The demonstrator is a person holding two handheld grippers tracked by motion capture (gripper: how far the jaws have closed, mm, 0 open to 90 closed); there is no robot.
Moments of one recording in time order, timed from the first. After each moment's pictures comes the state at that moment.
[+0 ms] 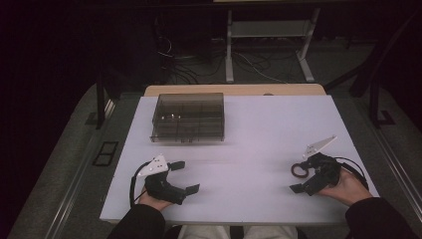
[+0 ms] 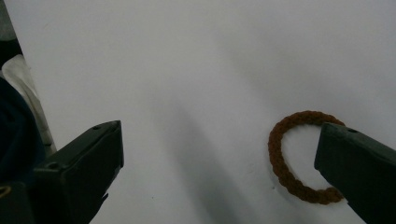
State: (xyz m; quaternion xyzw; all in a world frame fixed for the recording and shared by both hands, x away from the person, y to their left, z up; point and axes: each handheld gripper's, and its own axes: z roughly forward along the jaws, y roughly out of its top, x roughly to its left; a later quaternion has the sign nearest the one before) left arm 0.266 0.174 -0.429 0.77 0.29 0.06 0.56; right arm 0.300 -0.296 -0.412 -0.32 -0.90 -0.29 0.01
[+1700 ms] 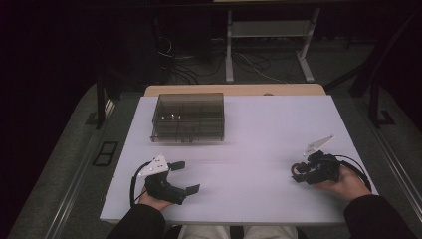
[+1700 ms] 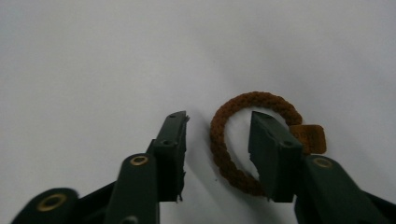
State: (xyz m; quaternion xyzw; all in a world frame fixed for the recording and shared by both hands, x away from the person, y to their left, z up) left arm 0.266 0.174 -0.429 0.78 0.29 0.06 0.56; right arm 0.316 -0.308 -0.432 -0.32 -0.91 -0.26 -0.03
